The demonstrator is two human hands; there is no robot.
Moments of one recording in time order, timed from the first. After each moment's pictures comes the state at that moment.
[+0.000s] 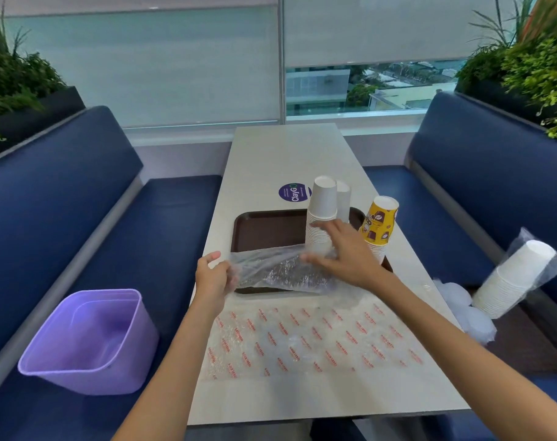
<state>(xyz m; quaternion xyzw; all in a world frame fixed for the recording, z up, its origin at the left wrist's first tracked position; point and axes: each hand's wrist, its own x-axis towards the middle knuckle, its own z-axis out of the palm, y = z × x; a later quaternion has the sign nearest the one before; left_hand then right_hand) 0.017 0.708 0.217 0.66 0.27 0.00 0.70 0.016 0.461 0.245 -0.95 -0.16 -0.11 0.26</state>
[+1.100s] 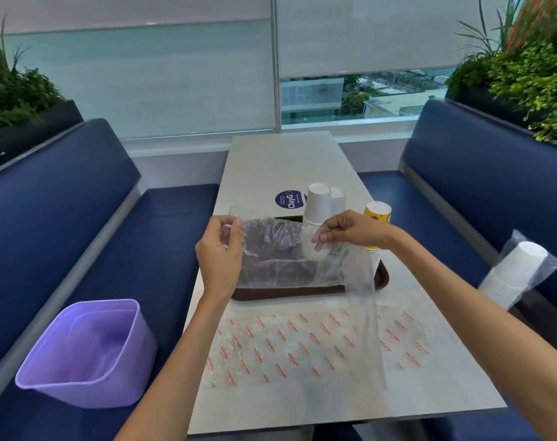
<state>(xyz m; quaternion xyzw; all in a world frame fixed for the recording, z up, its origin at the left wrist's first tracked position) 0.010 0.679 0.267 0.77 -0.02 0.31 0.55 0.050 0.429 0.298 -0.87 -0.17 0.17 0.43</state>
